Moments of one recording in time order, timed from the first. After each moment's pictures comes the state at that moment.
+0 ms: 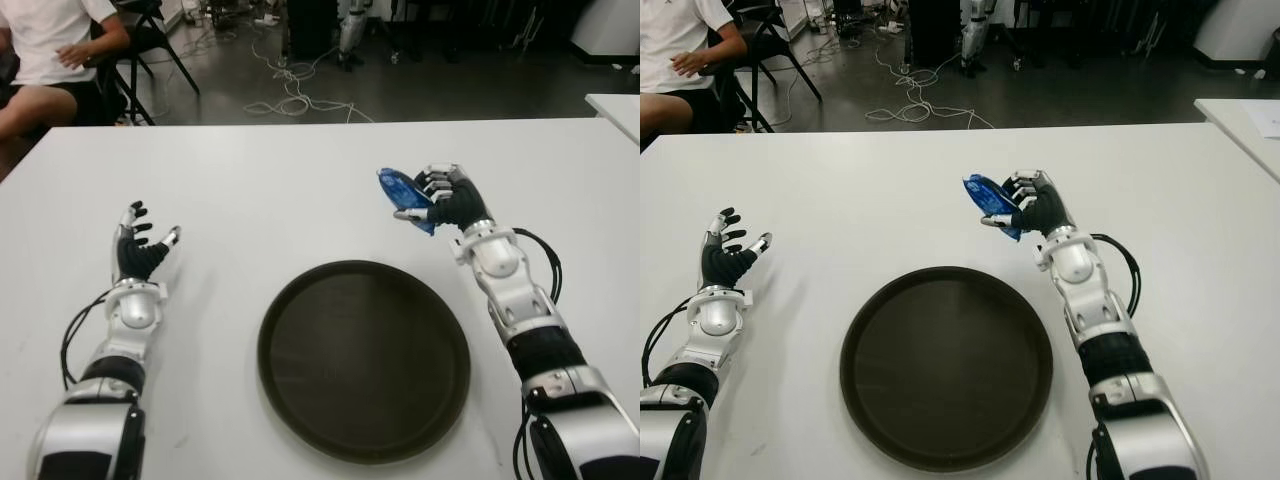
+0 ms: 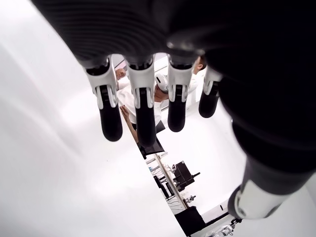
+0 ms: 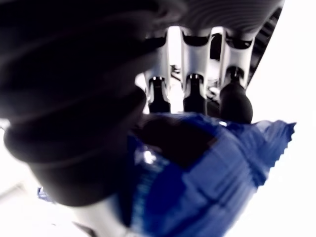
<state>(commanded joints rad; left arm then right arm) -0.54 0.29 0.06 1.19 0.19 -0.49 0.41 -0.48 -0.19 0.06 0.48 -0.14 -0.17 0.02</state>
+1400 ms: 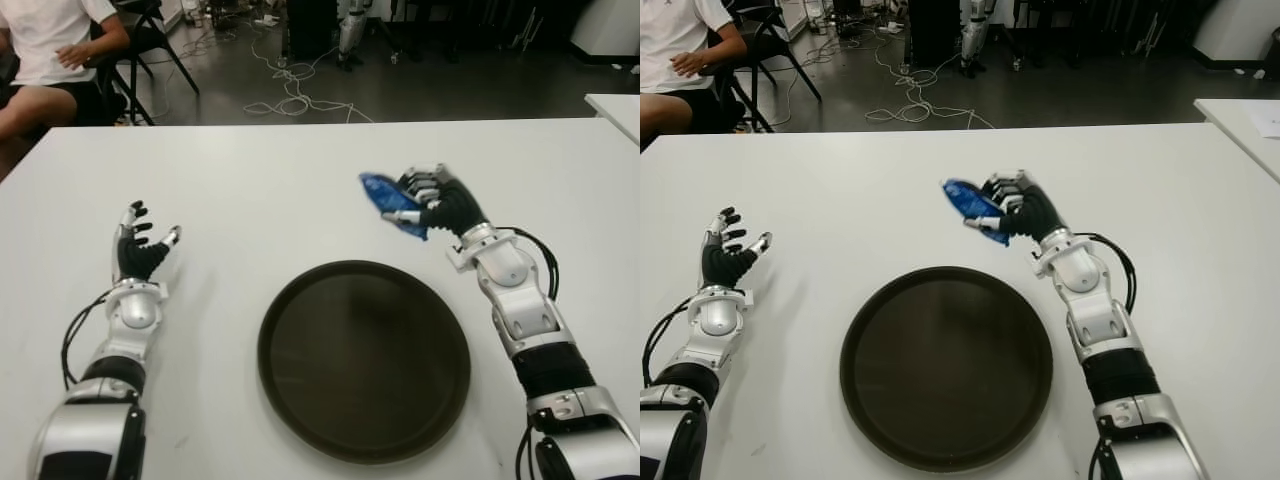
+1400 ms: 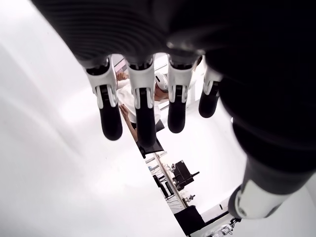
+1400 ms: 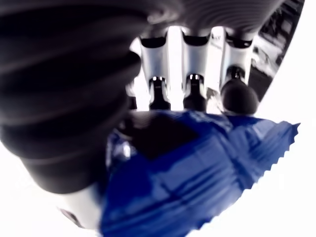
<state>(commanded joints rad) -0.54 0.29 0.07 1.19 0.17 -0.49 0.40 -0.42 -0.22 0.13 0.28 -0.15 -0.07 0.25</state>
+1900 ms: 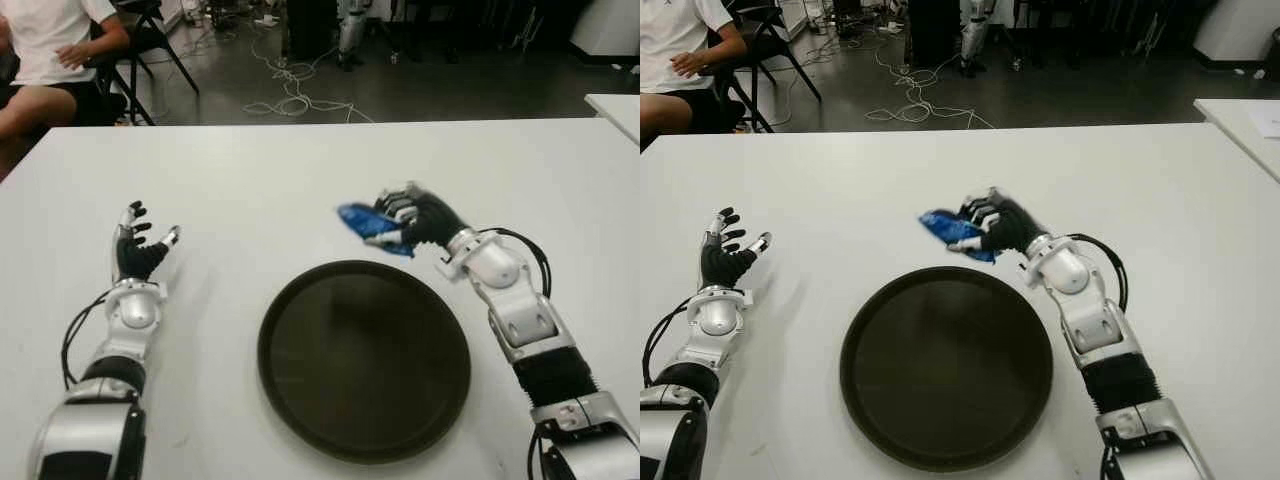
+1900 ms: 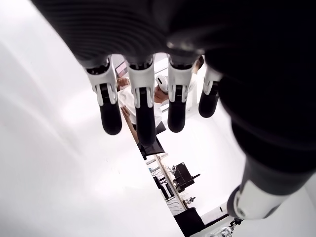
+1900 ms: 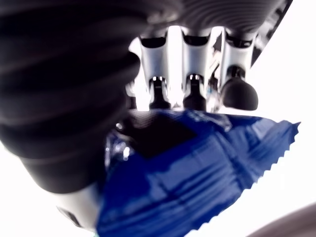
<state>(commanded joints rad) -0.54 0.30 0.06 1.19 0.19 -0.48 0.41 -0.40 -0.25 0.20 0.20 -0.14 0.01 0.41</state>
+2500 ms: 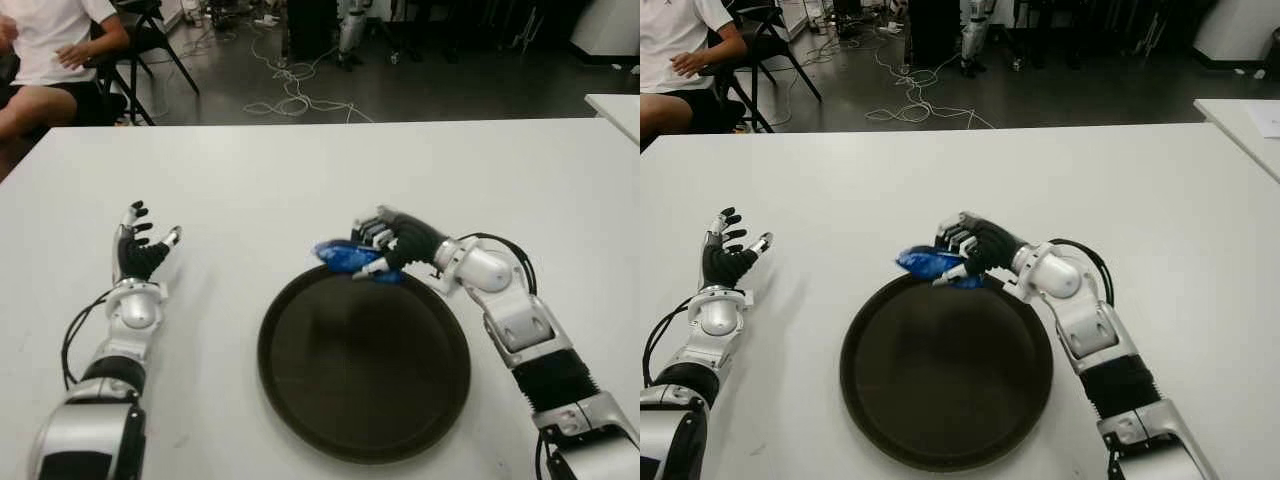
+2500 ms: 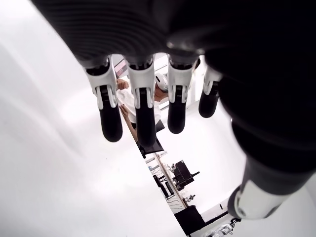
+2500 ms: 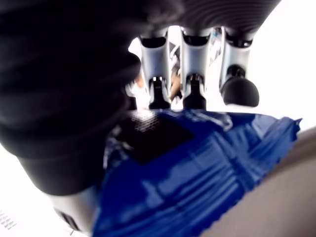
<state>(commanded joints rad) -0.54 0.29 0.07 1.18 0.18 -0.49 0.40 -0.39 -0.27 0.26 0.16 -0.14 0.03 0.56</state>
